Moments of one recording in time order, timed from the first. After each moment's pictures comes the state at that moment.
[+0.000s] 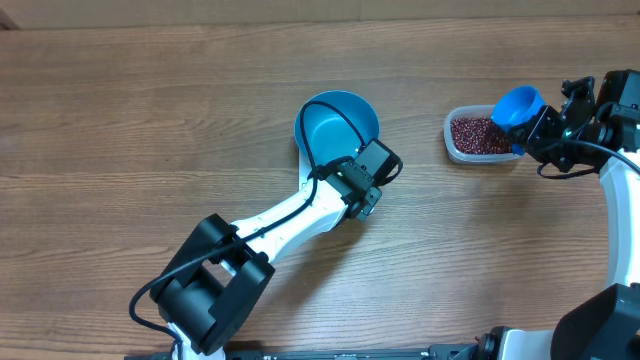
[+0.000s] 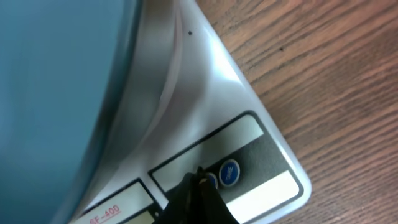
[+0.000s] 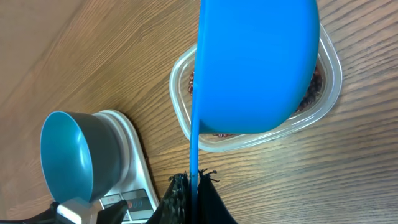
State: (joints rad) left arm -0.78 1.91 1.25 -0.51 -0.23 -0.12; right arm -0.33 1.55 1.33 -0.90 -0.48 0.25
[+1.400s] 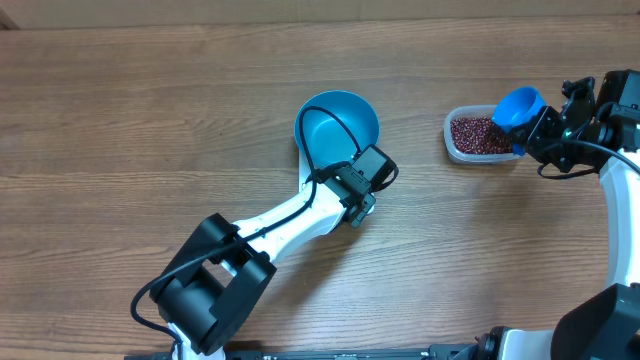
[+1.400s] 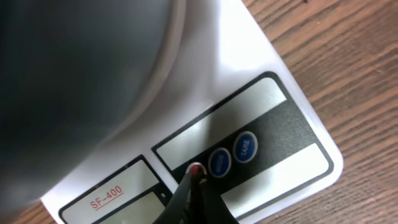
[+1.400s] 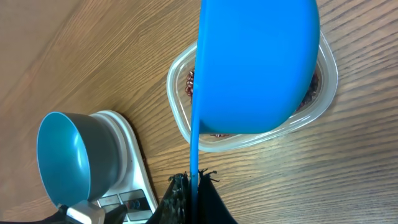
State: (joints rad) left arm -0.78 1.91 1.21 -0.53 -0.25 -0.10; right arm -0.33 1.55 1.33 -0.91 -0.47 0.25
